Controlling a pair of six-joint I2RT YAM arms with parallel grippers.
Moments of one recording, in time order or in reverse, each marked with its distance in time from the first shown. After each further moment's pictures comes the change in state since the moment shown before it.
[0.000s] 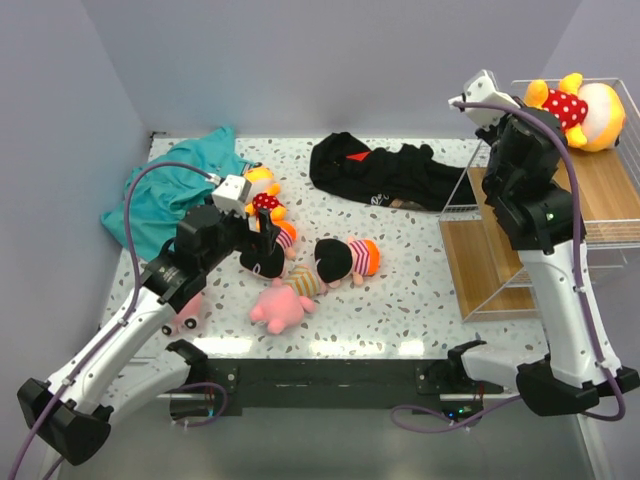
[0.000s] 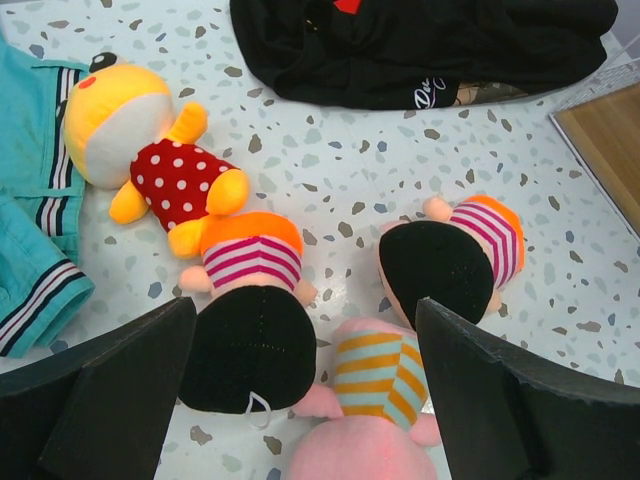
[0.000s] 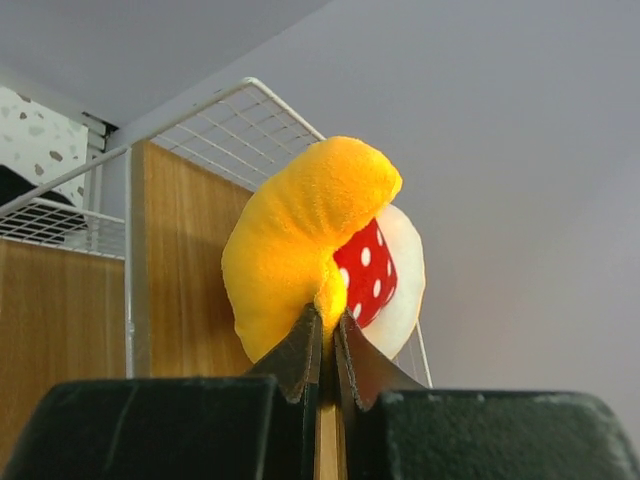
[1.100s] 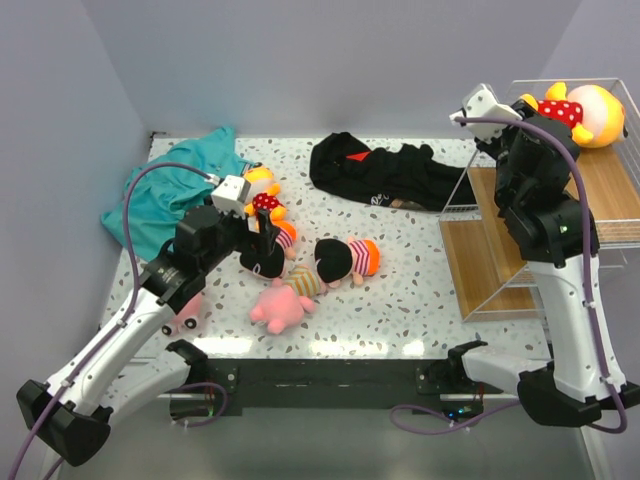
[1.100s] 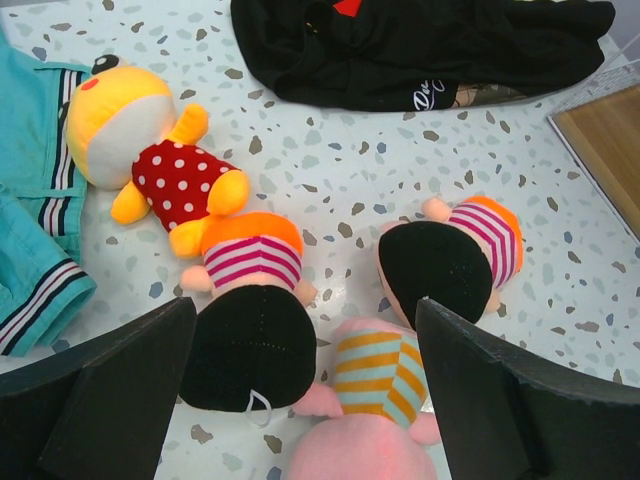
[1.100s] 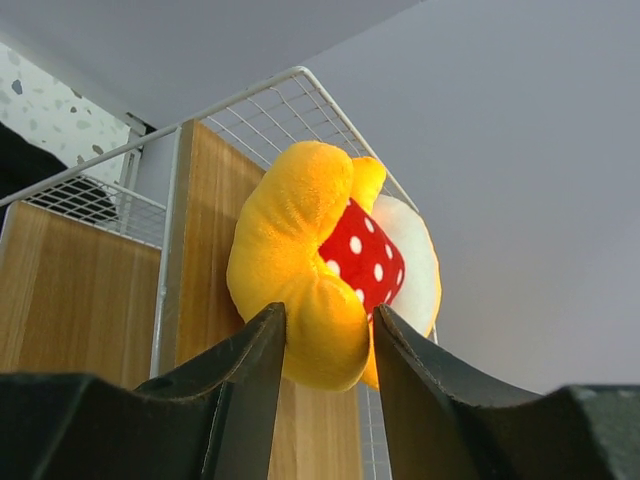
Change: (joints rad) left arm 0.000 -0.004 0.000 -0.006 -0.001 0.000; right arm -0.041 -0.047 -0.008 -0.101 -0.142 0.003
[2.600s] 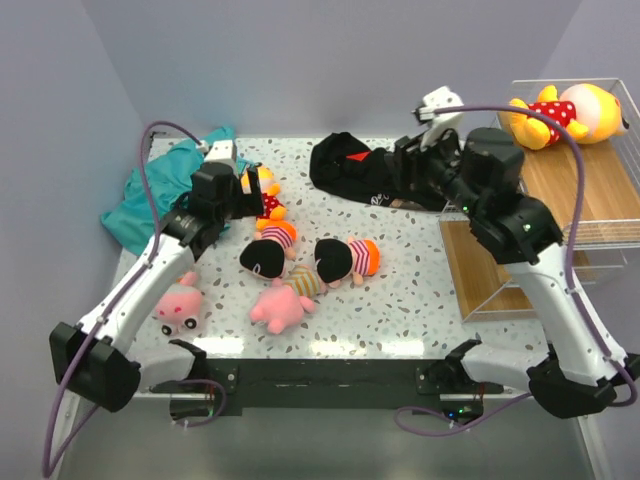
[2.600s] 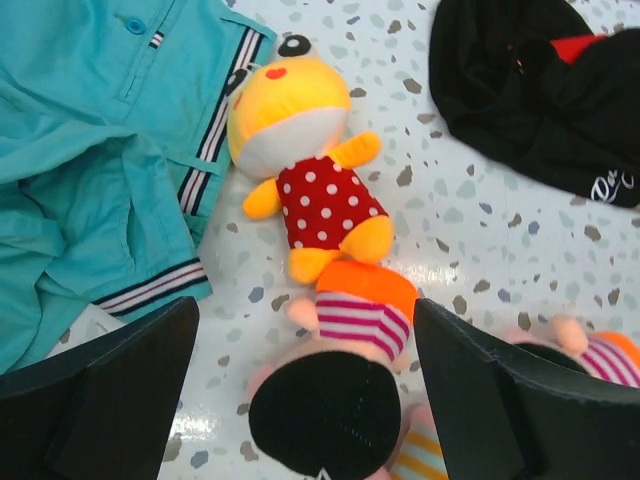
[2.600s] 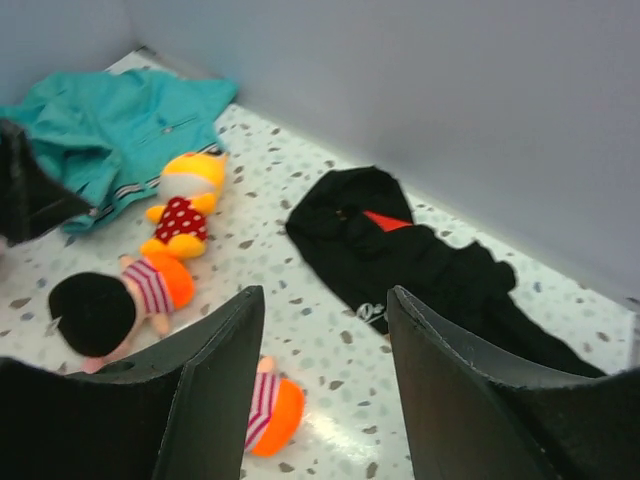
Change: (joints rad) left arm 0.136 0.330 0.244 -0.114 -0.208 -0.116; right arm 0.261 0.022 -0.075 0.065 -0.557 0.916
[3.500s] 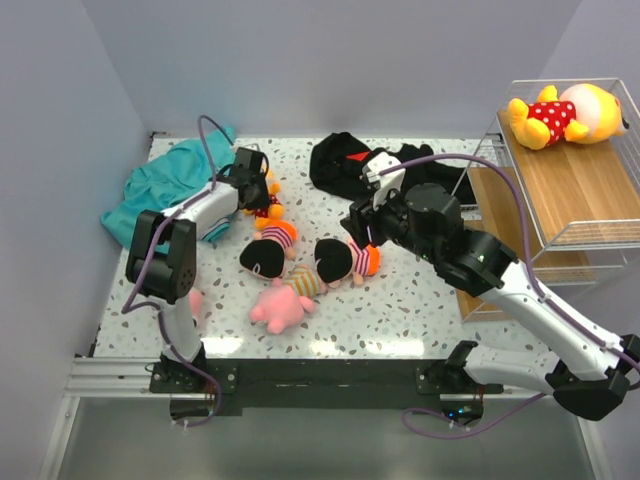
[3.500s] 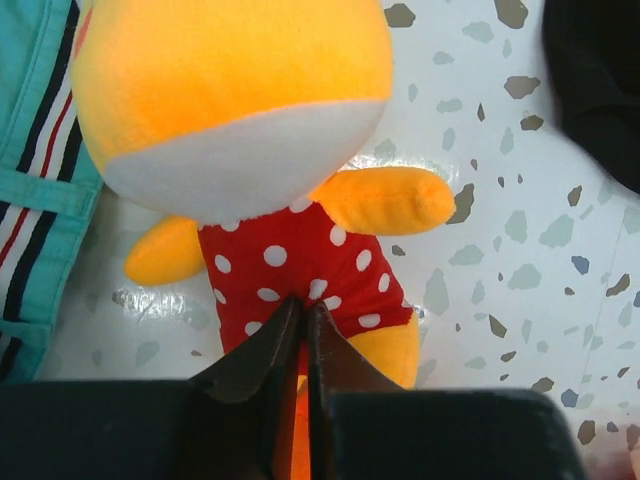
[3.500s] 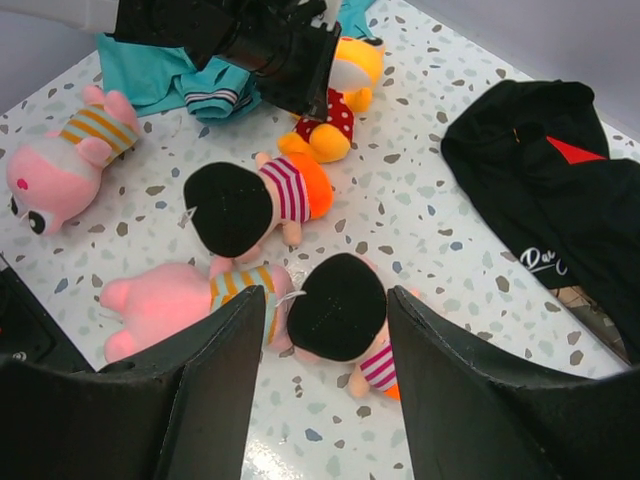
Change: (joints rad) left arm 0.106 0.689 0.254 0.105 0.160 -0.126; right arm 0.309 -0.090 -0.361 0.115 0.047 0.164
